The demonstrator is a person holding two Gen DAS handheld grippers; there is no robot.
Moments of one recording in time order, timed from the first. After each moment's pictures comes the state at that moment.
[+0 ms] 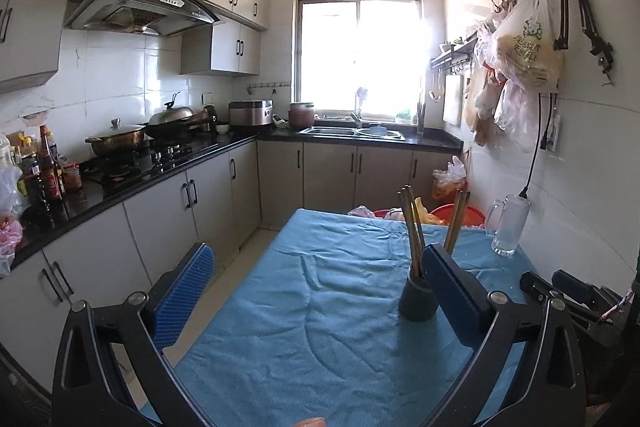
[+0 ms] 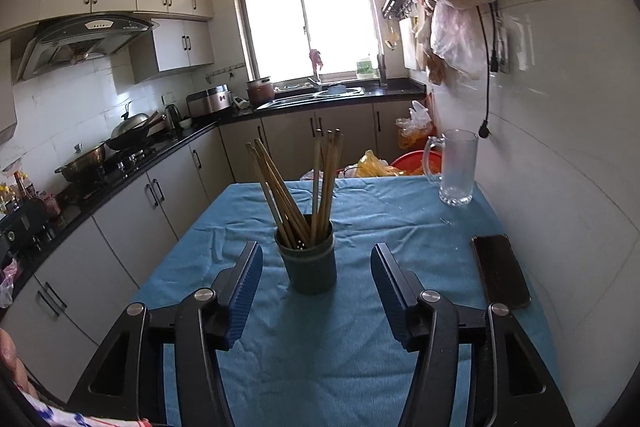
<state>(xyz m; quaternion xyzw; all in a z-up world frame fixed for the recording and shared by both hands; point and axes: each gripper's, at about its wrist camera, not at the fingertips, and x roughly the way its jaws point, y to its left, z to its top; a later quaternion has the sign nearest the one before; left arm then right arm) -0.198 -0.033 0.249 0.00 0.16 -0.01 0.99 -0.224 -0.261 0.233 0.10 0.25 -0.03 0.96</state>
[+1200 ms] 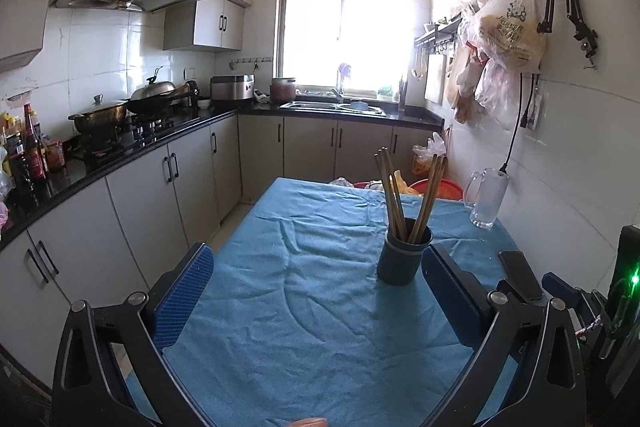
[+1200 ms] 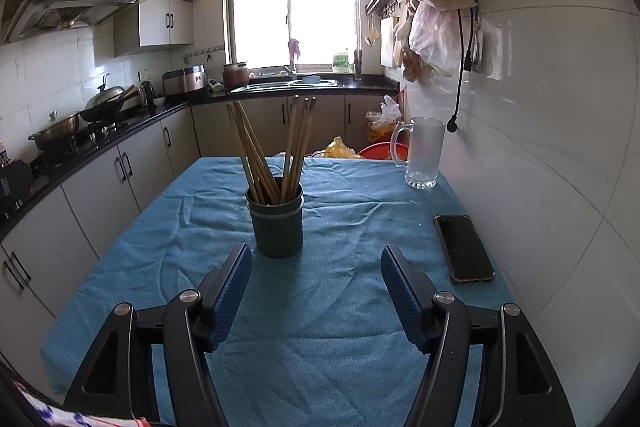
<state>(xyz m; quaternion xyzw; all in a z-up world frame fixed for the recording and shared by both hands) -0.212 -0.039 0.225 -0.01 0.21 -0.05 0.98 -0.248 -0.241 0.209 0.04 0.27 -0.08 0.96</state>
